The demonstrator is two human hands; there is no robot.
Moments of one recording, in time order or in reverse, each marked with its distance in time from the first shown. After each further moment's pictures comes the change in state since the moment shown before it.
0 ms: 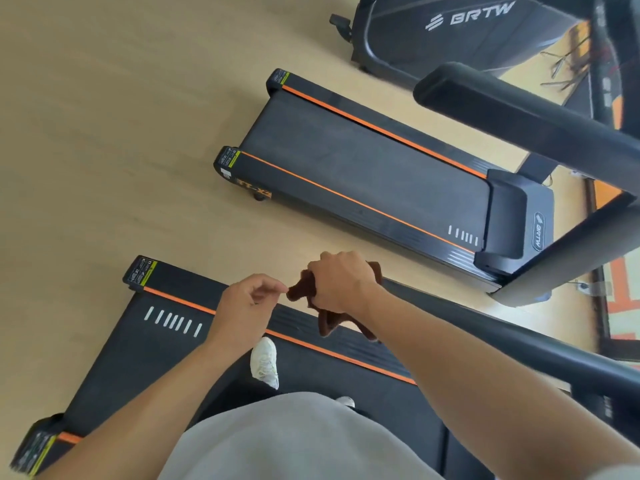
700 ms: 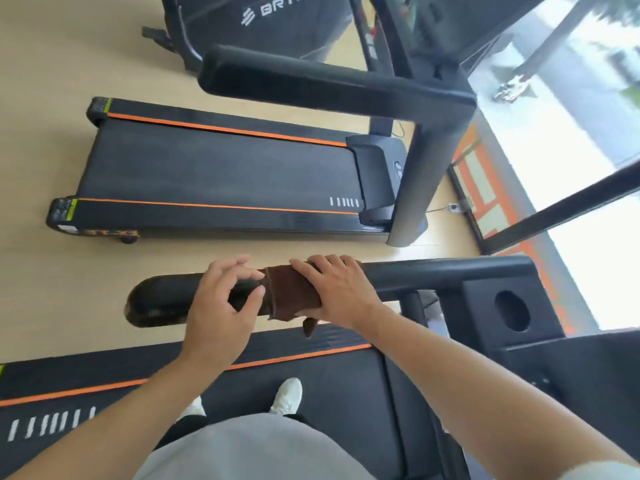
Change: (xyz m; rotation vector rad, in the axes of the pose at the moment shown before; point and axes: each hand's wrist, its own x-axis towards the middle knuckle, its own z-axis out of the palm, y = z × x) left_hand -0.058 0.117 0.213 0.227 -0.149 0.491; right_hand -0.222 0.195 0.147 0.160 0.350 0.317
